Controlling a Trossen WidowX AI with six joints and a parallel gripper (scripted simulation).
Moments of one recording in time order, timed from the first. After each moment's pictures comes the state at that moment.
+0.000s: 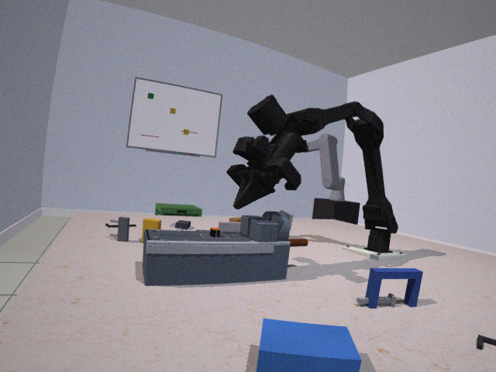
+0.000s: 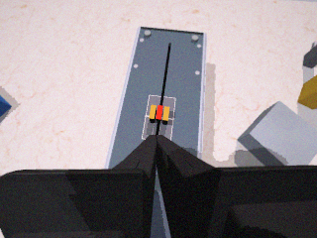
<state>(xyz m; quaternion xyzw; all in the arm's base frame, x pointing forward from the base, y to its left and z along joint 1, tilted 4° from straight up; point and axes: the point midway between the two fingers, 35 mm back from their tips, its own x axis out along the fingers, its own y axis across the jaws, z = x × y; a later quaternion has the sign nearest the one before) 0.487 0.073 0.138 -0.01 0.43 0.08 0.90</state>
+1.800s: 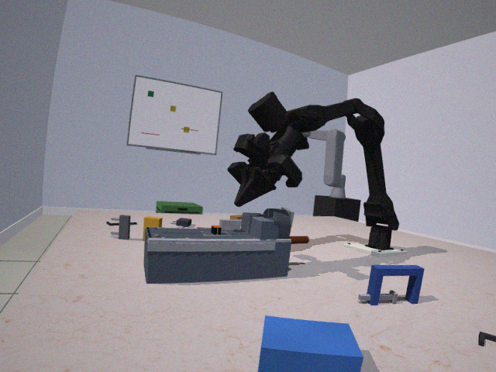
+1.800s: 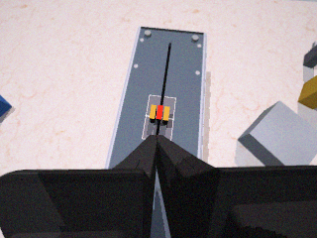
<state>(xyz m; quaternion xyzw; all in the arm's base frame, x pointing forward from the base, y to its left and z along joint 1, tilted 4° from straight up) 0.487 0.073 0.138 -0.01 0.43 0.08 0.90</state>
